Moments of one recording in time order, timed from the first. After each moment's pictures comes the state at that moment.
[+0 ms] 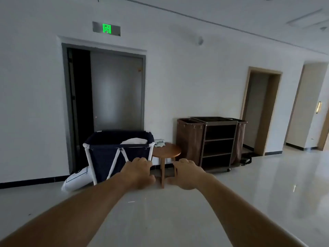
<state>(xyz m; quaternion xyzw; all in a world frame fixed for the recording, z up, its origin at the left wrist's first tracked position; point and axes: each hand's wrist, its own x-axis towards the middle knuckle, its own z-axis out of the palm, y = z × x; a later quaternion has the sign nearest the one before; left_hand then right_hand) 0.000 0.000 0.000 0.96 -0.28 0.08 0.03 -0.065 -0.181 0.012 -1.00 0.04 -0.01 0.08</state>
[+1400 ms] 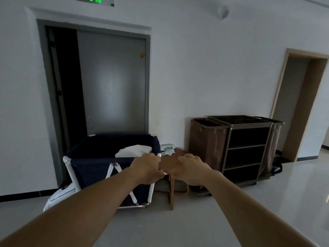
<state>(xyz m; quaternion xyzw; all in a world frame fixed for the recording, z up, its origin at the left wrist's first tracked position) 0.490 -0.159 0.000 0.96 -0.27 0.05 0.05 0.417 -0.324 0.024 -1.00 0.01 0.01 0.08</state>
